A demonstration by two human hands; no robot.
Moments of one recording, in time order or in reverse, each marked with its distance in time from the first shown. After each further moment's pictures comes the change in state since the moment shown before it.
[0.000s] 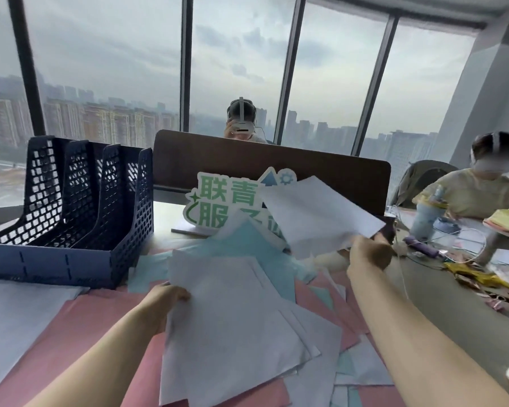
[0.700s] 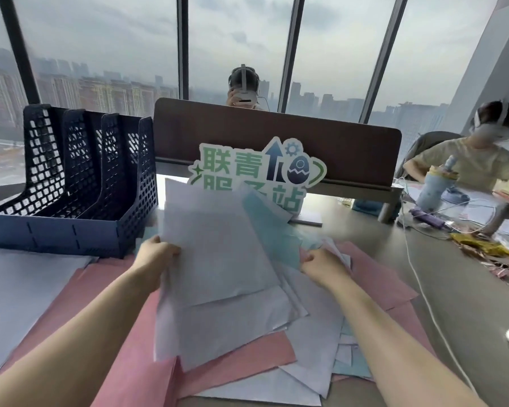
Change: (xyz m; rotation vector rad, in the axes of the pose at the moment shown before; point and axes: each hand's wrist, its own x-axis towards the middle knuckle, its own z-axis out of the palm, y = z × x) left_hand -0.003 0.017 -0.020 0.009 0.106 0.180; right_hand -0.054 0.074 -0.004 -1.043 -0.816 -0.311
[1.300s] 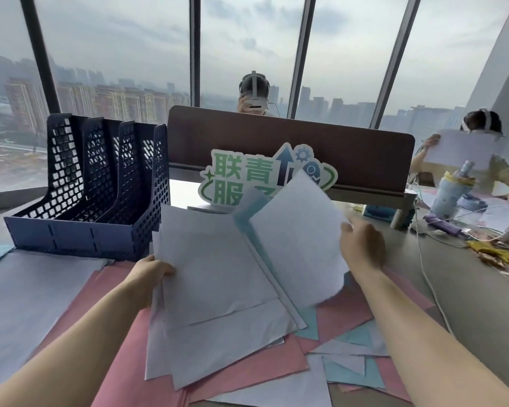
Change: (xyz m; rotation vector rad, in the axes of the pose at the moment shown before) left_hand -0.007 -0.013 -0.036 0.021 -0.022 -0.116; right_hand 0.017 0.001 -0.042 0.128 0.652 -0.086
